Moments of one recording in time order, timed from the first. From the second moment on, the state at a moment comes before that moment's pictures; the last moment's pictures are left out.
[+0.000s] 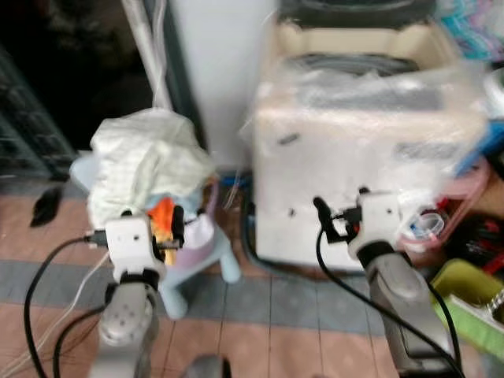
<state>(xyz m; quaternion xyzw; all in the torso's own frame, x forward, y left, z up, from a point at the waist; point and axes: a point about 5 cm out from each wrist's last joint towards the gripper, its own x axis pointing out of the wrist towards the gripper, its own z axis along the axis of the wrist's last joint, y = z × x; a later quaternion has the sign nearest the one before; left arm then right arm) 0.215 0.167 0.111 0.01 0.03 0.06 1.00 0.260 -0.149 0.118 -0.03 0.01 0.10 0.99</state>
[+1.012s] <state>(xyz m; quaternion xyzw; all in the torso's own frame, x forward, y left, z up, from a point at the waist) 0.215 0.168 0.109 -0.01 0.04 0.06 1.00 0.261 -0.135 0.124 -0.05 -0.01 0.16 0.99</state>
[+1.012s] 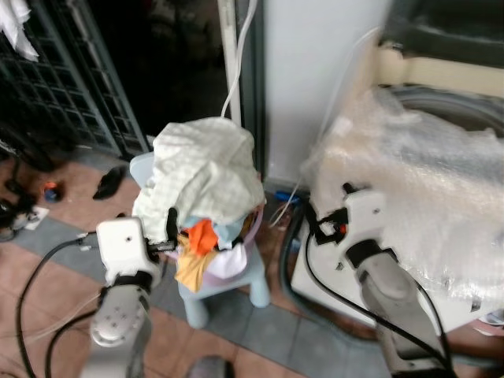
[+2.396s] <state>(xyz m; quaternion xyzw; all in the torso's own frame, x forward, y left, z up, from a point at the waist) 0.214 0.167 0.114 -0.01 0.04 0.05 1.00 0.296 -0.131 0.104 -0.11 0.04 0.13 0.98</state>
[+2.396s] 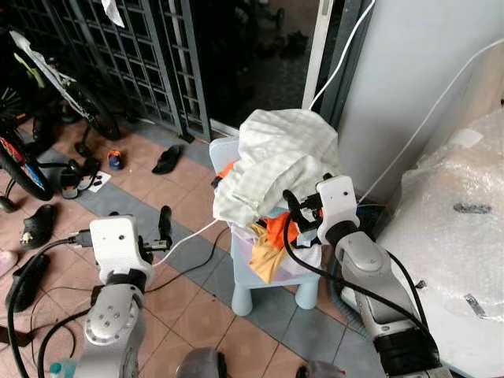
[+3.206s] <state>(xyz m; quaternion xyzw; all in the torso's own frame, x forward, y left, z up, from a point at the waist) 0.217 0.154 0.121 -0.03 0.02 0.02 1.00 0.298 -0.126 0.090 -0.16 0.08 0.21 0.96</state>
